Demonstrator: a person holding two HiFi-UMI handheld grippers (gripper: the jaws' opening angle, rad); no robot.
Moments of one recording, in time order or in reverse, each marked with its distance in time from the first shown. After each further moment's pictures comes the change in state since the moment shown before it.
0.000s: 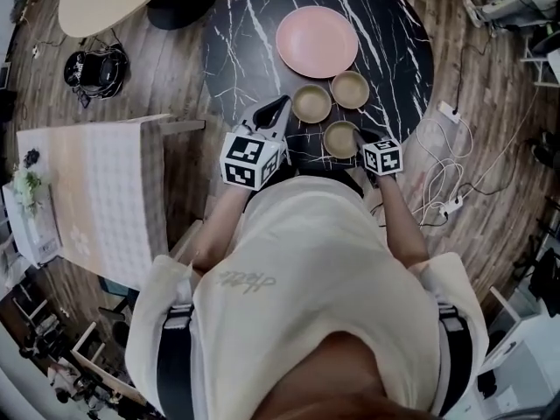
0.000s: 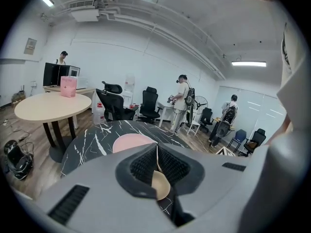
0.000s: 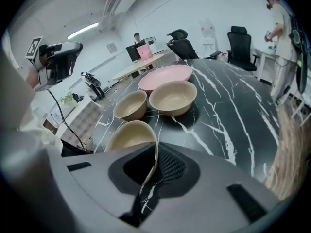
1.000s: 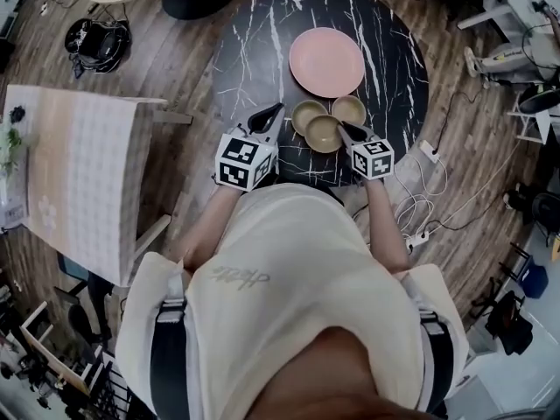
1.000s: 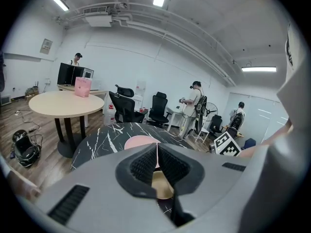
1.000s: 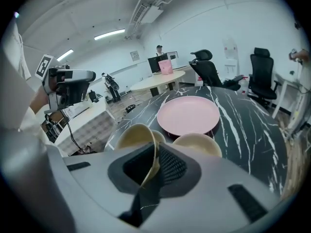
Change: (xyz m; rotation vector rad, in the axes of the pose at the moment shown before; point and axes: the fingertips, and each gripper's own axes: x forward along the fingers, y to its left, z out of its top) left arm -0.021 0.026 -0.001 -0.072 -0.062 0.101; right arm -0.011 0.042 0.118 -0.221 -0.139 0.109
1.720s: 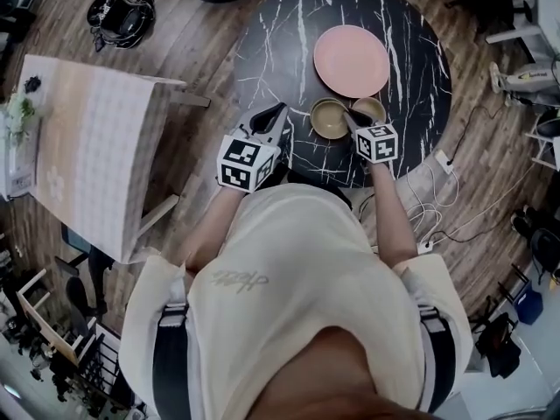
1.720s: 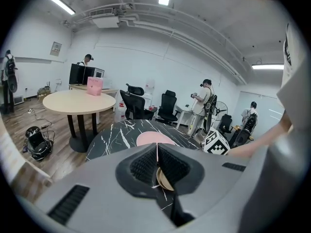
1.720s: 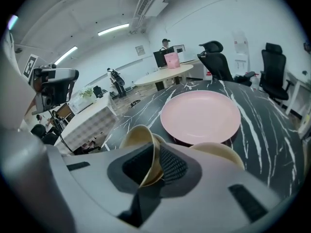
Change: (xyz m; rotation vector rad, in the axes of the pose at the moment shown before) left arm -0.028 0.026 -0.012 -0.032 0.015 0.118; right arm 0.062 0.001 0.012 -0.040 0.058 0.076
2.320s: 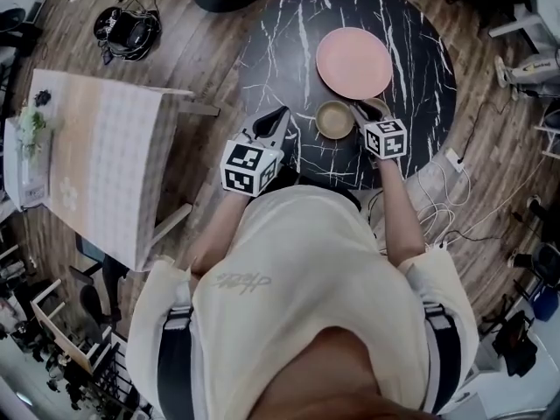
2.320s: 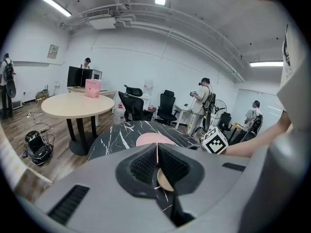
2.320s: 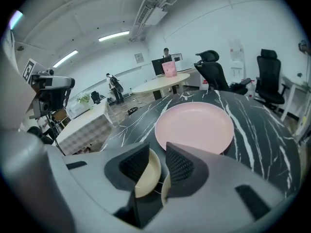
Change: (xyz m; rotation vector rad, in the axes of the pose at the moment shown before) left arm -0.003 0.000 0.007 0.031 0.000 -0.006; right arm -0.005 -0.013 0.029 -0.001 -0.090 -0.035
